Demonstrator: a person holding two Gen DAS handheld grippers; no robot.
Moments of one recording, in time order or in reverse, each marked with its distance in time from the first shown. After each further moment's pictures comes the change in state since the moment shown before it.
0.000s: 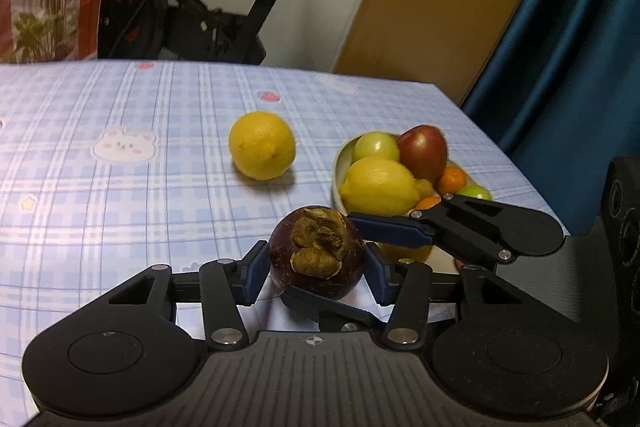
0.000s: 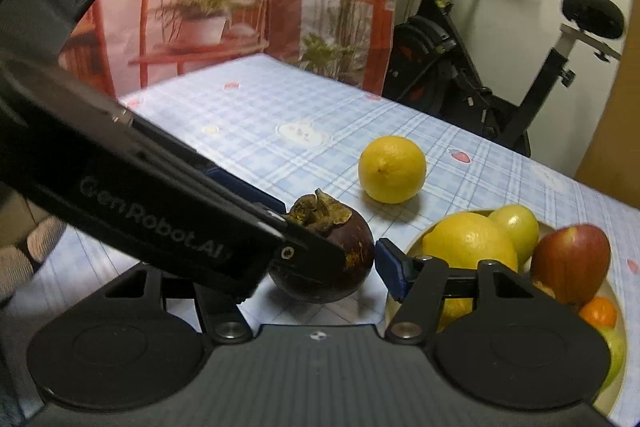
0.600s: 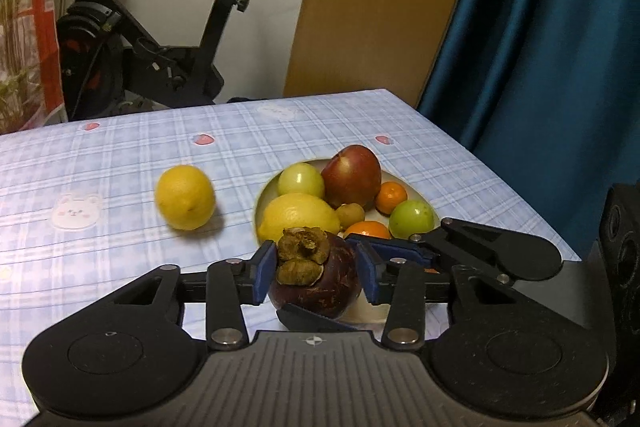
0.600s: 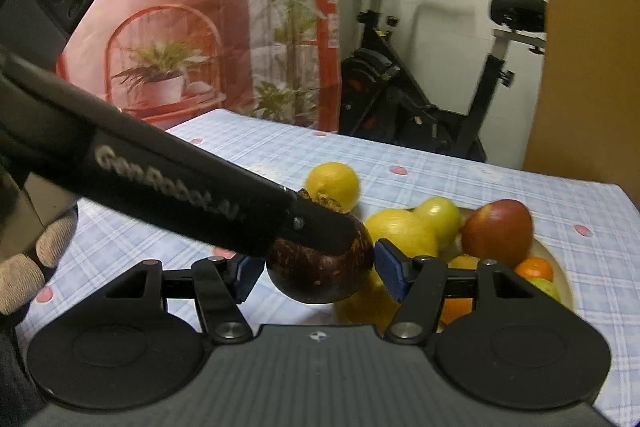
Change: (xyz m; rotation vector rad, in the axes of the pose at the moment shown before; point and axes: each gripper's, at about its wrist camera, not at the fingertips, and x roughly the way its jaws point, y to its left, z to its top) left arm 0.004 -0.059 0.021 0.137 -0.030 -0.032; right arm -0.058 -0.023 -0.014 0.150 -0.105 -0.083
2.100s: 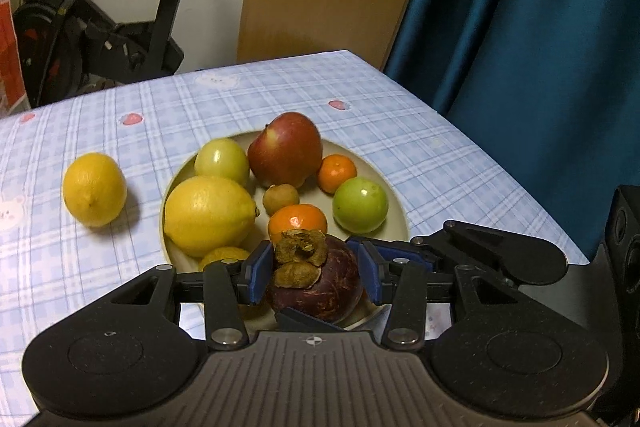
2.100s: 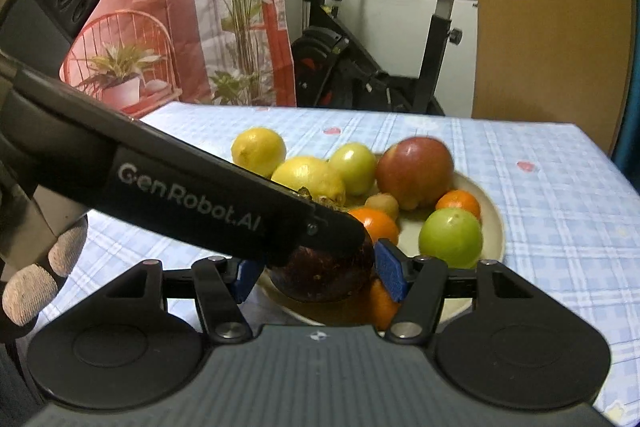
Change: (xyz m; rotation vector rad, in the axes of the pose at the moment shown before) left arm 0.050 -0.042 0.000 0.043 0.105 -0.063; right arm -0.024 -0.043 -0.023 0.106 0.065 -0.075
